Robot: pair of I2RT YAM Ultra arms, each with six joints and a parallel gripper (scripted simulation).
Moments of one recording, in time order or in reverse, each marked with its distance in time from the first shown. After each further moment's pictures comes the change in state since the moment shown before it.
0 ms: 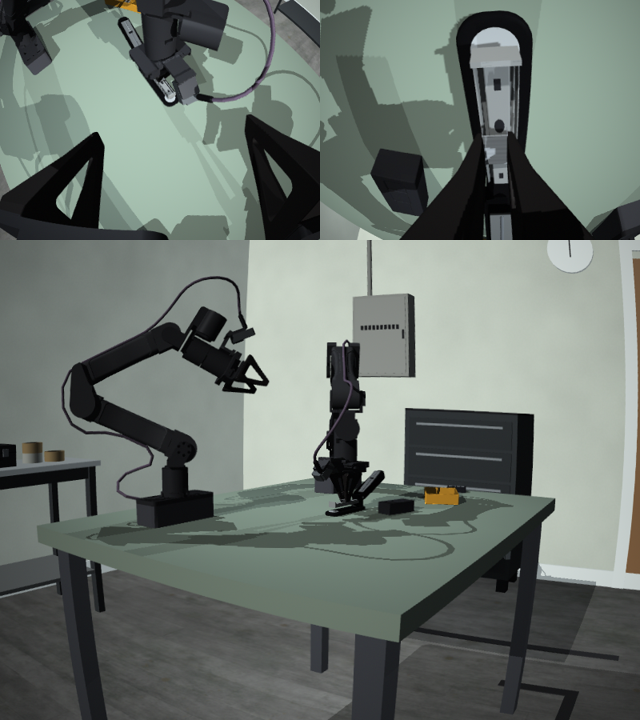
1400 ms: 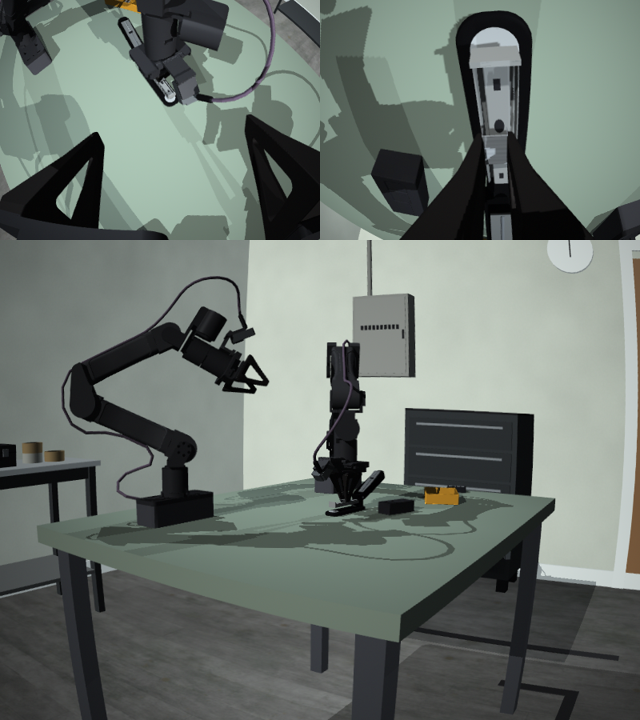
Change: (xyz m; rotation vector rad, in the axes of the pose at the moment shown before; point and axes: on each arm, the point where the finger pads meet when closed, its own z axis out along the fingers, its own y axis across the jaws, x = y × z) left arm 0.000 0.000 0.000 0.000 0.000 0.004; right arm 0.000 0.000 0.000 0.000 0.000 0.000
